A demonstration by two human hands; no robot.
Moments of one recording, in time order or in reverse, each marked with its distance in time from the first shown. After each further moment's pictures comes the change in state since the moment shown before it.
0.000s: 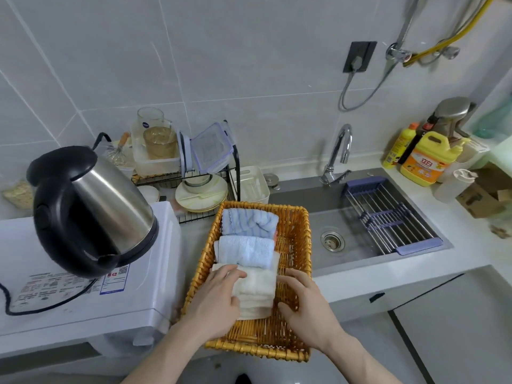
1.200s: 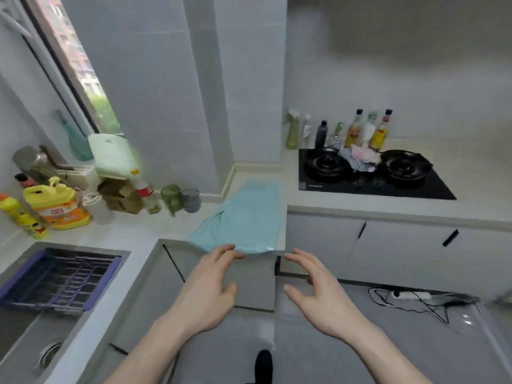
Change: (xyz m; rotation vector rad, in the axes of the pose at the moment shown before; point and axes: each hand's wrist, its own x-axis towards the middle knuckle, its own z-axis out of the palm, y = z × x) left_hand -0.073 0.593 0.275 0.148 -0.432 1.167; right_hand -0.534 0.263 -0.252 0.271 0.957 0.766
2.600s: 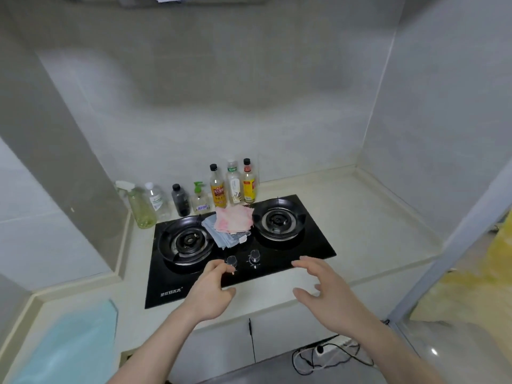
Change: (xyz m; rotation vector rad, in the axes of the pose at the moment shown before) left_hand 0.575 0.293 0.254 -0.073 -0.339 0.122; right_hand 0.210 0.340 -0.437 0.037 0.317 0.309
